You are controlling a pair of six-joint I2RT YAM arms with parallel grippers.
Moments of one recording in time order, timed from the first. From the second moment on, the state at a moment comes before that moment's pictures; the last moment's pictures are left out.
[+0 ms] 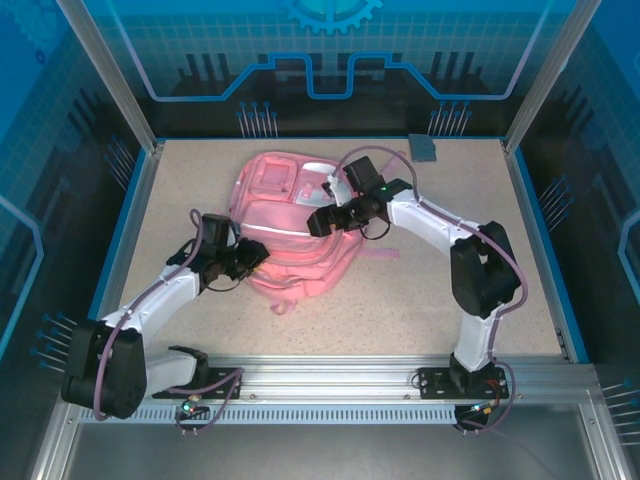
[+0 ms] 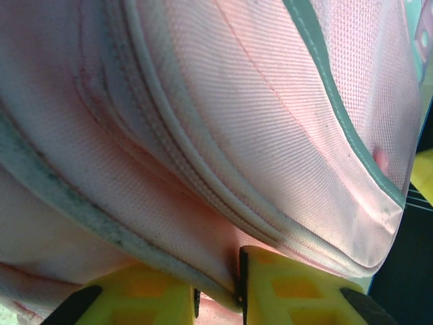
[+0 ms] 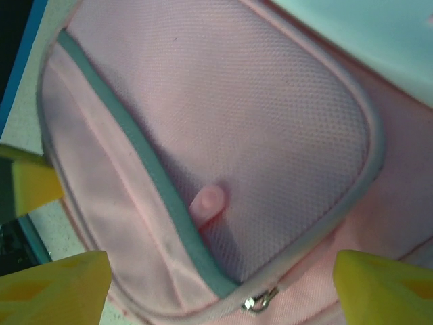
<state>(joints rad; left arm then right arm) -0.19 1.20 0.64 -0.31 0.40 -0.94 0.54 1.88 1.47 -0.58 -0.49 0.23</state>
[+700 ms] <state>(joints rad) -0.20 1.23 0.65 -0.32 0.40 -0.92 0.53 1.89 1.41 -0.56 -0.60 0.13</state>
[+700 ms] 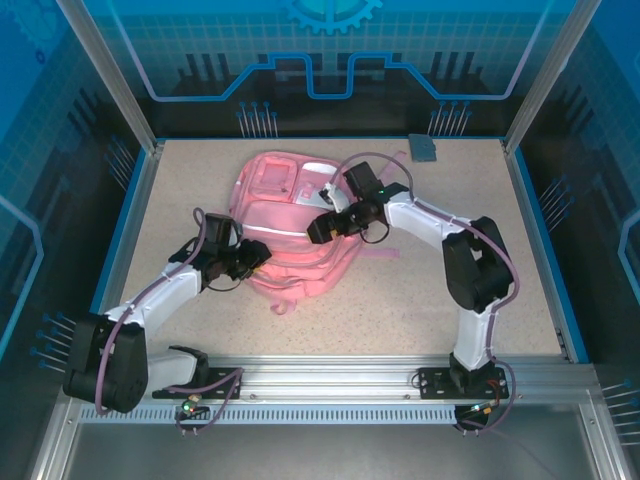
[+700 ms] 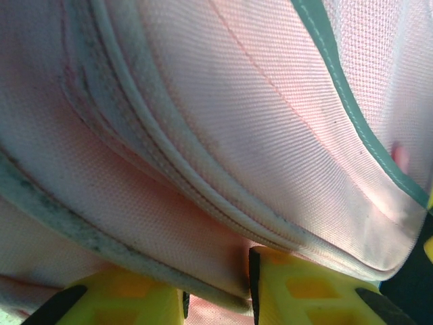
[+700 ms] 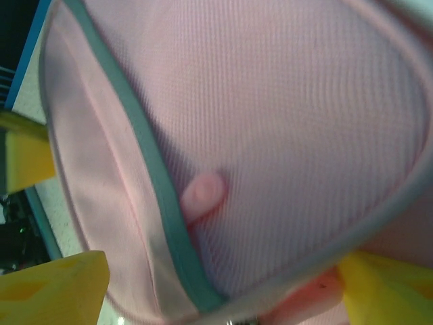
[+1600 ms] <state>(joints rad) -0.20 1.24 0.66 -0.32 0.40 -0.92 0.67 1.80 1.34 -0.63 -0.15 -0.14</state>
